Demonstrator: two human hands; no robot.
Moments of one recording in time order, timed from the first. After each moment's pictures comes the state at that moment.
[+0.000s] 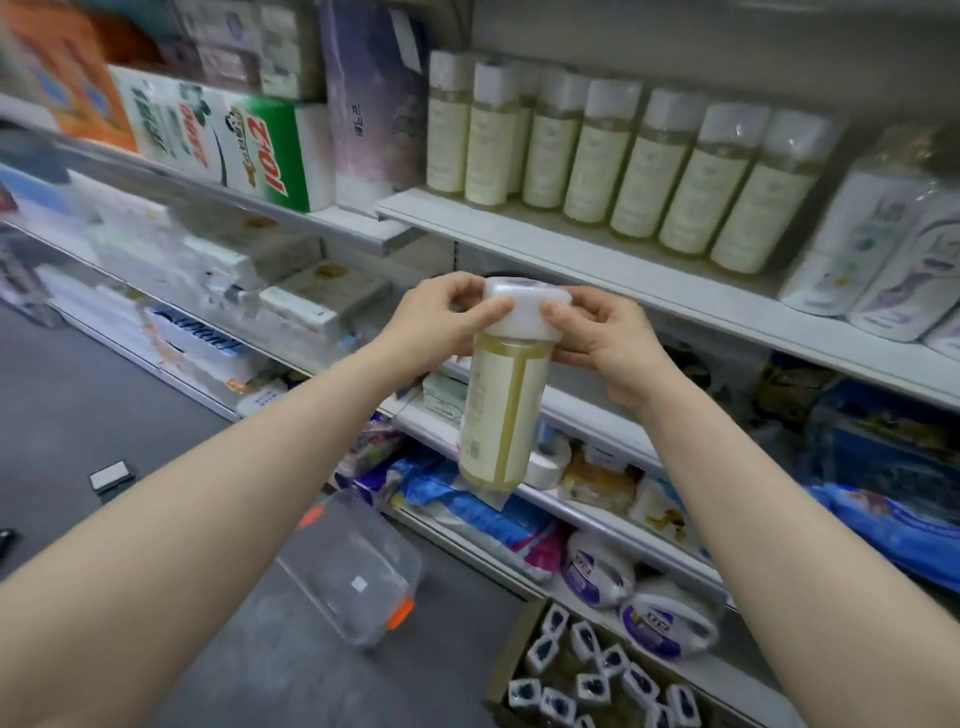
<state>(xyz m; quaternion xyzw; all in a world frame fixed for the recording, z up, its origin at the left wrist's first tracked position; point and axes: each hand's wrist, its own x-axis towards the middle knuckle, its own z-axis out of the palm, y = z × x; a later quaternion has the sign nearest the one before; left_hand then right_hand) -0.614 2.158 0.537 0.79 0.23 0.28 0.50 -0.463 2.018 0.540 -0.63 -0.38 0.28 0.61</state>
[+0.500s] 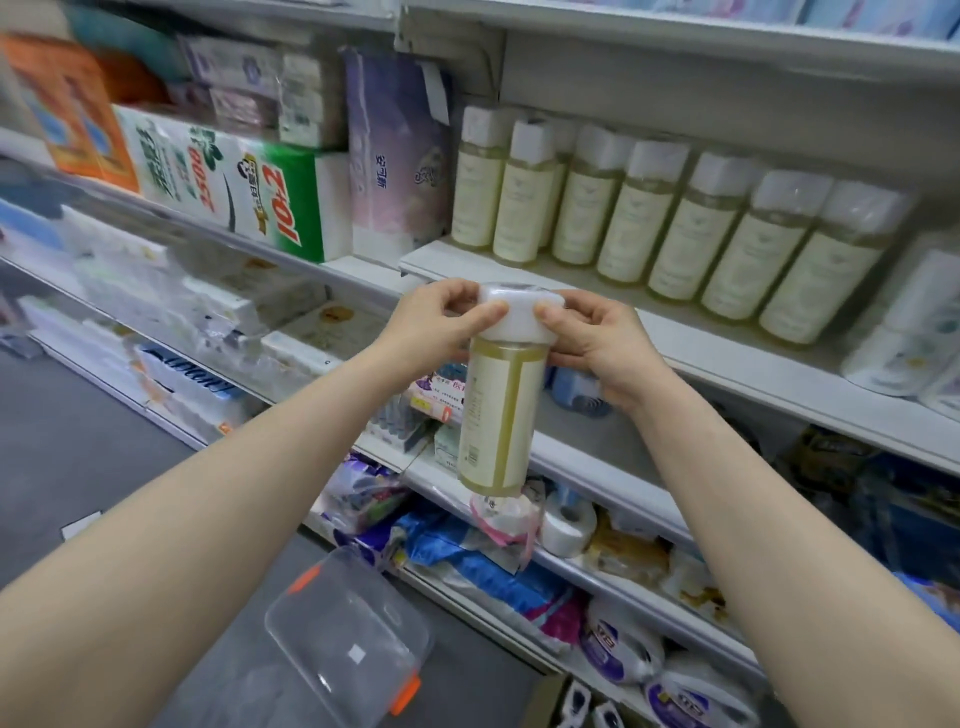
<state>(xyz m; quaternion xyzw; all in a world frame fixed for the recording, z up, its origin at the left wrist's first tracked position) -0.601 2.272 0.562 0.75 0.23 0.30 0.54 -0.455 2.137 0.571 -0.62 -0.38 0.28 0.63</state>
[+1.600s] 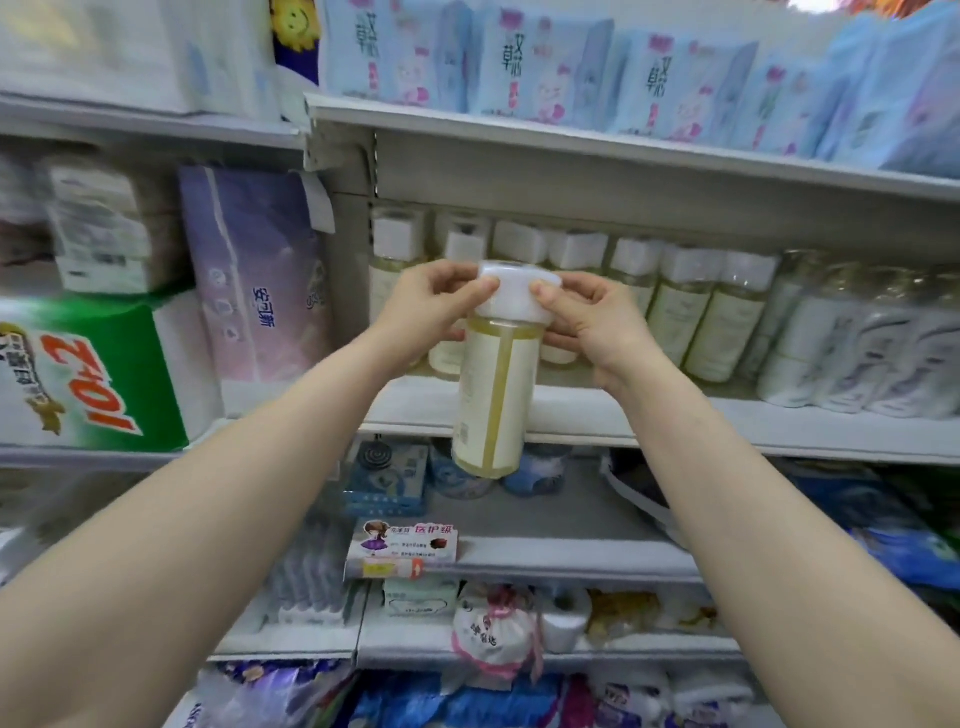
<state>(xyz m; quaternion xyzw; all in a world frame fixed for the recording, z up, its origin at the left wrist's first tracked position) -0.480 2.468 0.641 0.76 -0.04 0.23 0.60 -0.419 2.287 0.649 -0.67 -0.22 0.02 0.71</state>
